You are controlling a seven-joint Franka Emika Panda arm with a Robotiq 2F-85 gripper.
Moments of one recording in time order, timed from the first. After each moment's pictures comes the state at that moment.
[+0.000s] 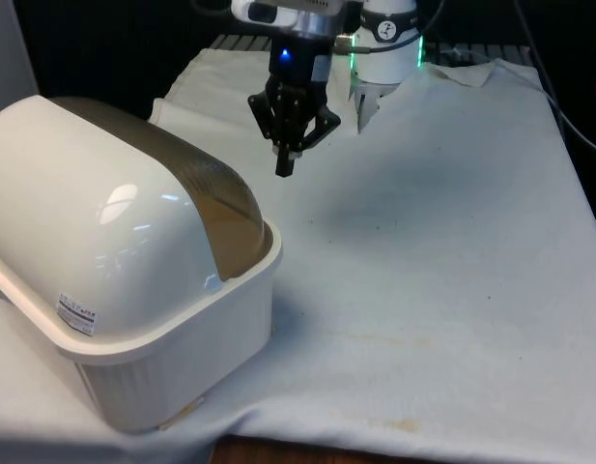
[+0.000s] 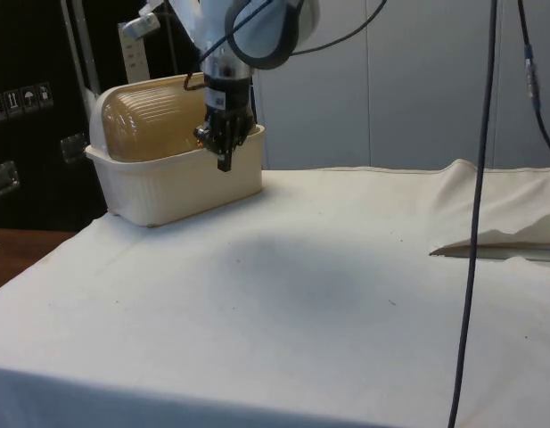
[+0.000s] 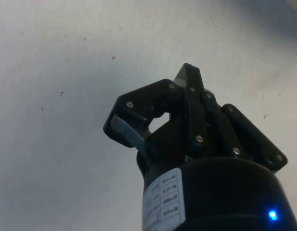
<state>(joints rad) 0.02 0.35 -0.18 -2.11 -0.13 2.72 0.37</state>
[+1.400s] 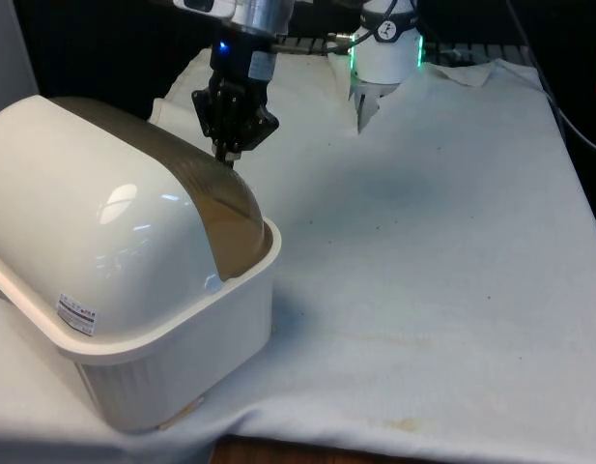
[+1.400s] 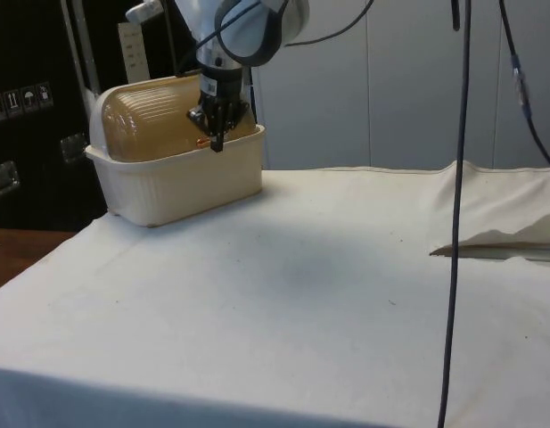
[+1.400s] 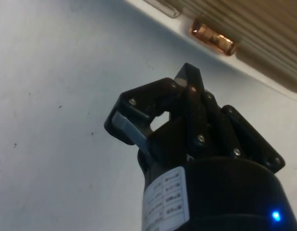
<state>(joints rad) 0.00 0.44 -0.25 -1.96 -0.12 2.74 0.42</state>
